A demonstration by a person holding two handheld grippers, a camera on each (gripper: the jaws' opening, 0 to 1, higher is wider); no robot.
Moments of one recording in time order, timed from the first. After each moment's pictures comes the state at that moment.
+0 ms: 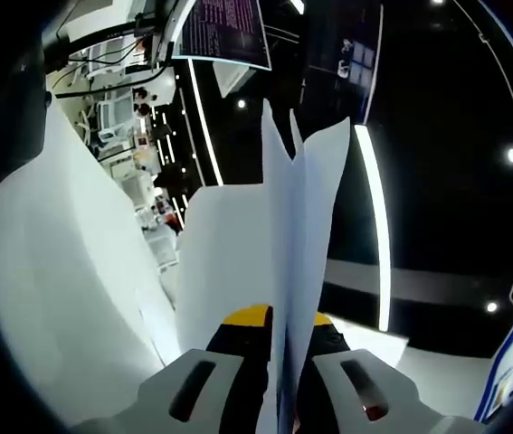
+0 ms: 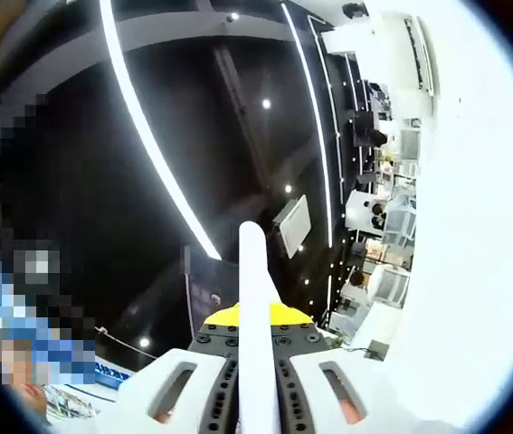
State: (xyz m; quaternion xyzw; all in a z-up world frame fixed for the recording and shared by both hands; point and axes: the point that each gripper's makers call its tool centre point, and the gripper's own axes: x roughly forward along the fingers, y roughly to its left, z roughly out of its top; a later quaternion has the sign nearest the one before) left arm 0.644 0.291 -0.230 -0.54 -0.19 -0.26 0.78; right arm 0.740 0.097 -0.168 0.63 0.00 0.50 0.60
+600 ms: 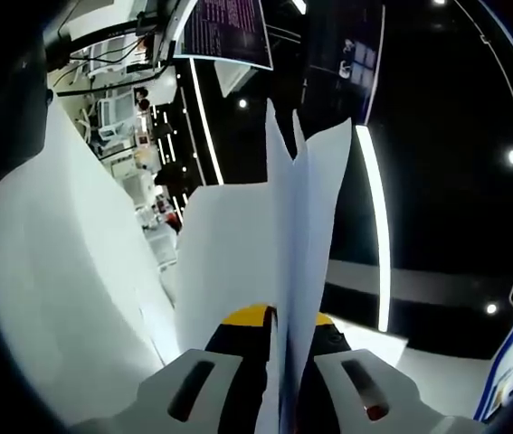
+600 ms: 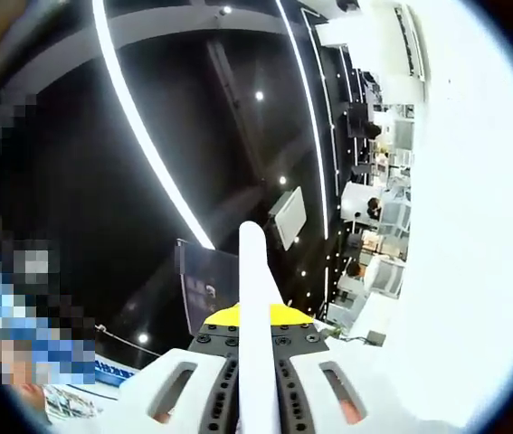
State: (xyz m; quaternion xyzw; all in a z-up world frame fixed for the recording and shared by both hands) left arm 0.645 0.291 -0.230 -0.54 -0.19 -0.26 0.77; right arm 0.732 0.118 -0.180 0.62 0.03 0.50 0.60
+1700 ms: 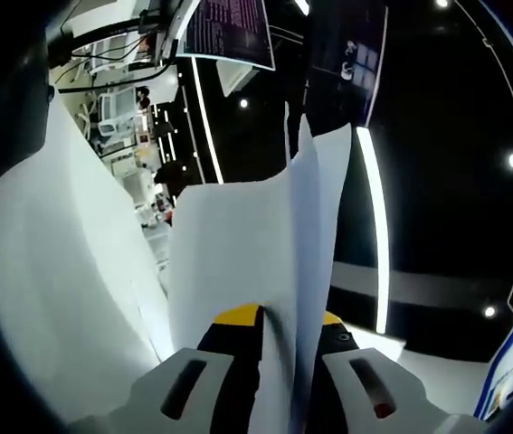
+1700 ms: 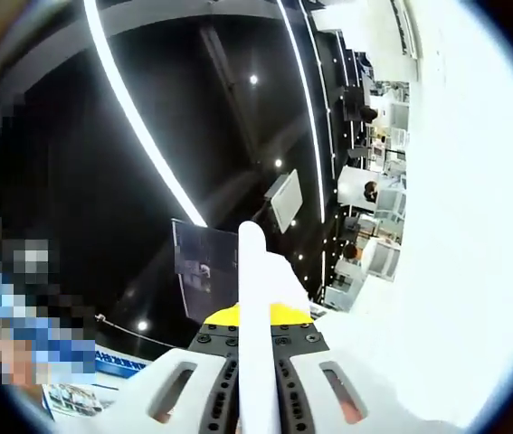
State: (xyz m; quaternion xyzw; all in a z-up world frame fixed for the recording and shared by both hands) left arm 0.646 0.293 -0.230 -0.55 -0.19 -0.26 0.77; right arm 0.709 0.150 -0.199 0.61 0.06 0.52 0.60
